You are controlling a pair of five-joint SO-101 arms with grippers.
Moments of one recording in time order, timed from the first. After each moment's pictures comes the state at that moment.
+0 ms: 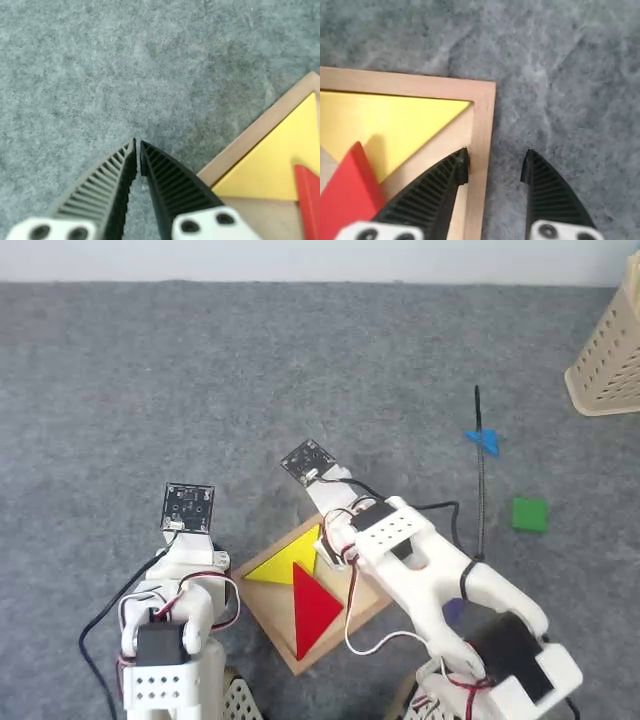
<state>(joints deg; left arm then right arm) -8.7 -102.7 96.9 71.2 -1.3 -38.2 -7.5 48.9 41.2 7.9</state>
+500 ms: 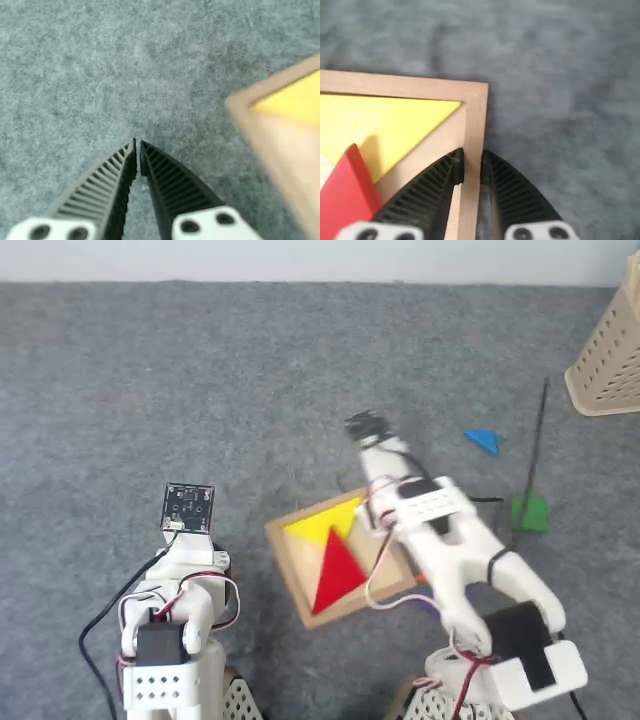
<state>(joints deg) -8.7 -102.7 96.9 71.2 -1.3 -22.6 -5.8 46.4 40.4 7.8</state>
